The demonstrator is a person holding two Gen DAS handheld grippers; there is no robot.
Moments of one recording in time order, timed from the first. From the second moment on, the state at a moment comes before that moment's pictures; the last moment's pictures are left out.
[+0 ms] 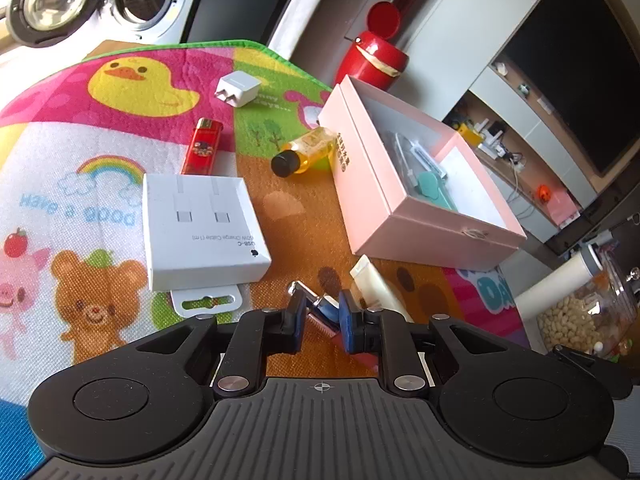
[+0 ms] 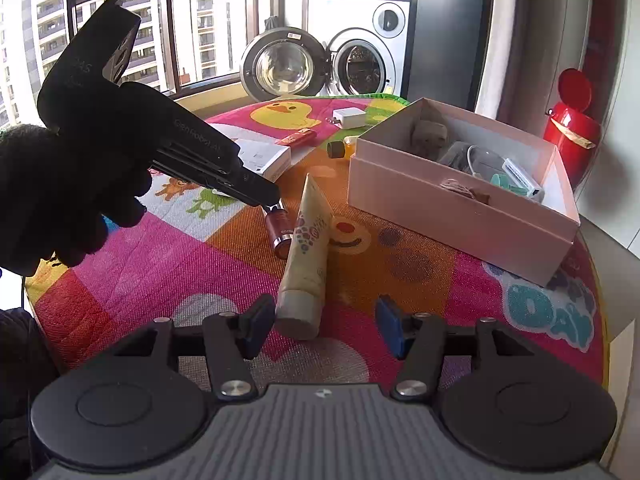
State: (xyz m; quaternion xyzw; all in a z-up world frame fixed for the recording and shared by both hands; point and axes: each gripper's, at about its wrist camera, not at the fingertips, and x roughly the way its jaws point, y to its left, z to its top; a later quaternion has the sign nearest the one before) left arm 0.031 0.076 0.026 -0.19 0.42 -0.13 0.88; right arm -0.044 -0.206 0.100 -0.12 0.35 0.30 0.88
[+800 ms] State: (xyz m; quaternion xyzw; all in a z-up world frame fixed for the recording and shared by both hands) left arm 0.000 0.029 0.021 0.02 0.40 -0.19 0.90; right arm -0.037 -0.226 0.071 -0.04 0.37 0.26 0.89
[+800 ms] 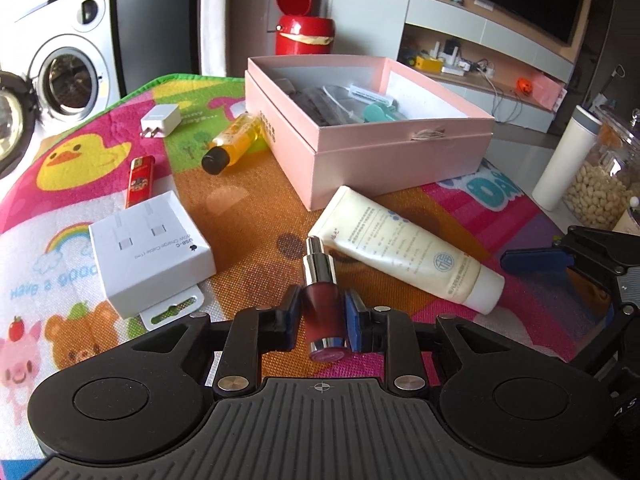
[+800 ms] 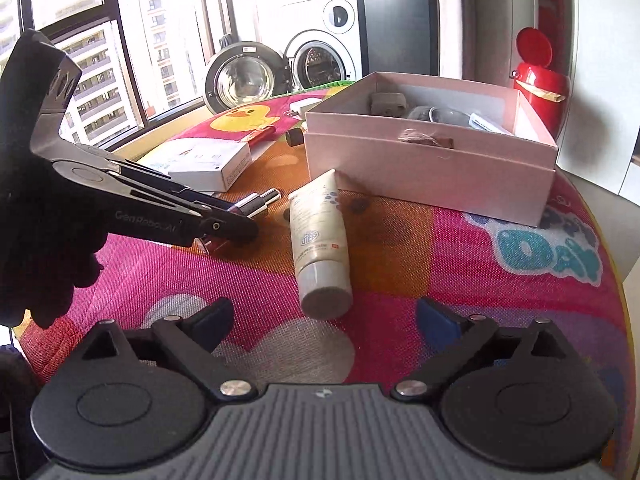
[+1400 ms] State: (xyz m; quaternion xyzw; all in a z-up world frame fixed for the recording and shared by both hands) left arm -0.007 0.049 0.016 -0.04 0.39 -0.22 0.89; right arm -0.027 -0.211 0.084 -0.07 0.38 0.27 0.88
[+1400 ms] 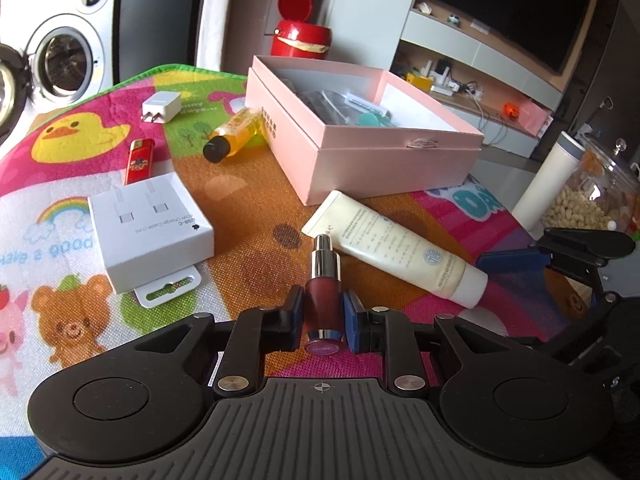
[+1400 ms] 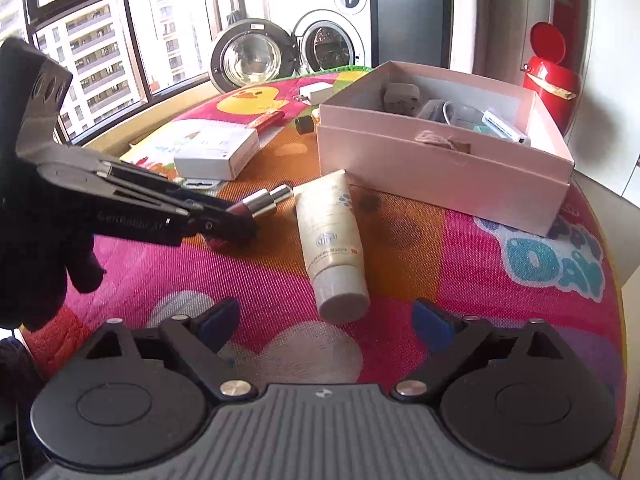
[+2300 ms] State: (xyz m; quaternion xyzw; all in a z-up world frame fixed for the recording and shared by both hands) left arm -0.055 0.025 0.082 0.02 0.29 -0.31 0.91; right arm -0.071 -0.261 0.183 -0.08 0.31 0.22 0.92
